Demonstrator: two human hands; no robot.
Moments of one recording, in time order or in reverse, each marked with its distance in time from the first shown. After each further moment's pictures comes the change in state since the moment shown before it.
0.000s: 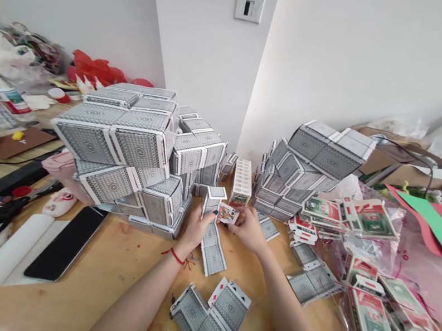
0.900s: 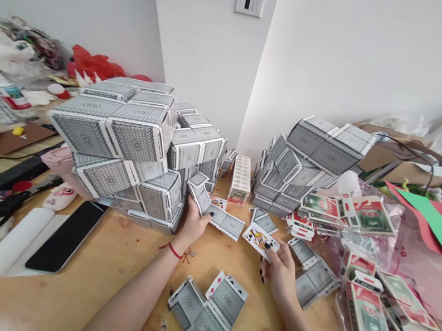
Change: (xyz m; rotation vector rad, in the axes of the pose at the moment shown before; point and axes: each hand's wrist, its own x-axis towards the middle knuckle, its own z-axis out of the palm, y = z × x) left_hand -0.003 -0.007 -0.001 0.039 -0.007 0.105; right_hand -0.095 0.013 -0.041 0.768 0.243 0.413
